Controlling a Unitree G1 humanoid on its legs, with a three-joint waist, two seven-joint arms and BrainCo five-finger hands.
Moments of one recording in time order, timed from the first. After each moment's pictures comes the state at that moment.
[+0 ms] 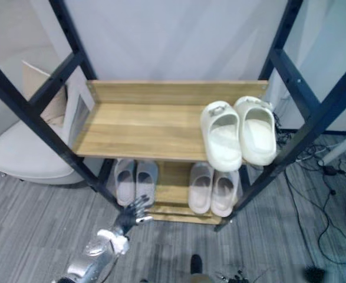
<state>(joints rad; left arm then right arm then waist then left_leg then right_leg) 0.04 0.24 -0.33 0.59 -0.39 -0.08 -0.06 0.15 -0.16 -0.17 1.08 0.19 -0.08 -0.06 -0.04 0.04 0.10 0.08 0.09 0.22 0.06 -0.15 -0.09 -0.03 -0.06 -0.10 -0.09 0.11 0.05</state>
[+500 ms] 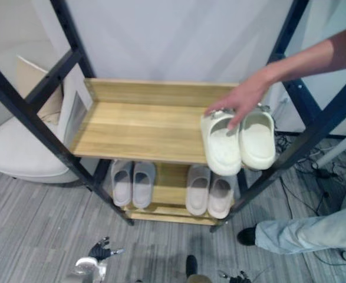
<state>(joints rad) 0.01 0.15 -0.02 1.01 -0.04 -0.03 0.08 0.10 -0.16 -0.27 1.12 0.15 -0.06 -0.08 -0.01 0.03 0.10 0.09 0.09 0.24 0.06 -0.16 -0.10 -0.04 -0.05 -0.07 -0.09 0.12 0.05</state>
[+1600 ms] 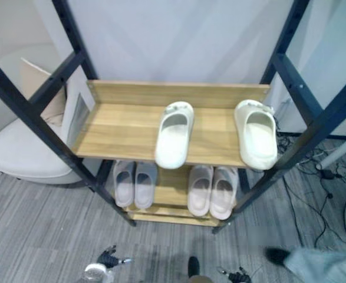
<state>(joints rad) -0.03 0.10 -0.30 0.94 0.08 -0.04 0.09 0.06 -0.15 -0.22 1.15 0.12 -0.06 -0.08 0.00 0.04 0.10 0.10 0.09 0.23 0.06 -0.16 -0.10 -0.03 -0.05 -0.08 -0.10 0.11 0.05</state>
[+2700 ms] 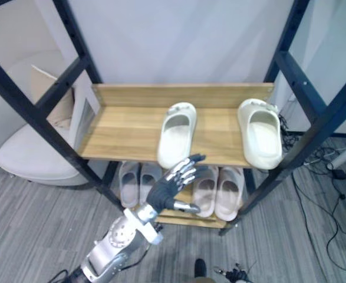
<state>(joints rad) -0.06 0.17 -0.70 -0.33 -0.40 -0.16 -0.05 0.06 -0.18 -0.11 1.16 0.12 -0.07 -0.09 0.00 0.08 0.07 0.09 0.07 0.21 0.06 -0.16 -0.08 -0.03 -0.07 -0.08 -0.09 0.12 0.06</state>
